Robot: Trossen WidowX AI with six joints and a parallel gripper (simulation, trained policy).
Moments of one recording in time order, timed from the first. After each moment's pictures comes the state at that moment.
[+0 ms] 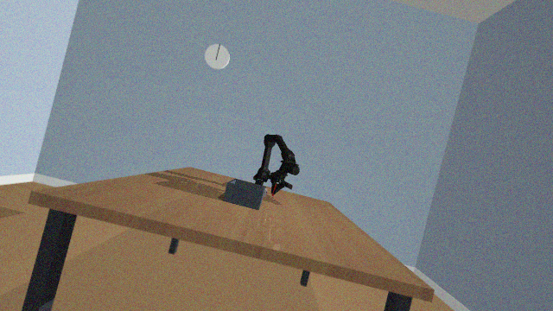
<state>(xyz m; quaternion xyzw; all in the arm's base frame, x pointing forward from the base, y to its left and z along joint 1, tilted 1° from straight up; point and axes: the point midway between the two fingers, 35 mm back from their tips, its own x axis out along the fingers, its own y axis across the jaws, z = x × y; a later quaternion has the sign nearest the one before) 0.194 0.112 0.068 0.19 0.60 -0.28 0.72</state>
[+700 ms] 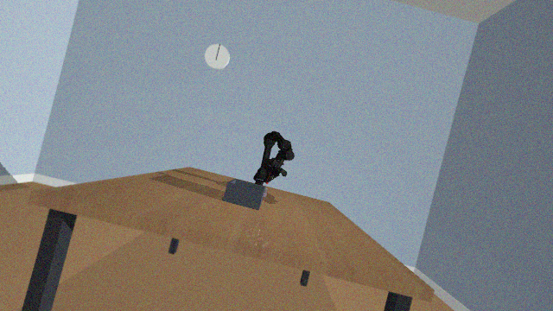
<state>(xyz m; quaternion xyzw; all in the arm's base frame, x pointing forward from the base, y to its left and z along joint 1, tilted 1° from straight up) 0.254 0.059 0.137 0.26 0.51 -0.34 0.75</state>
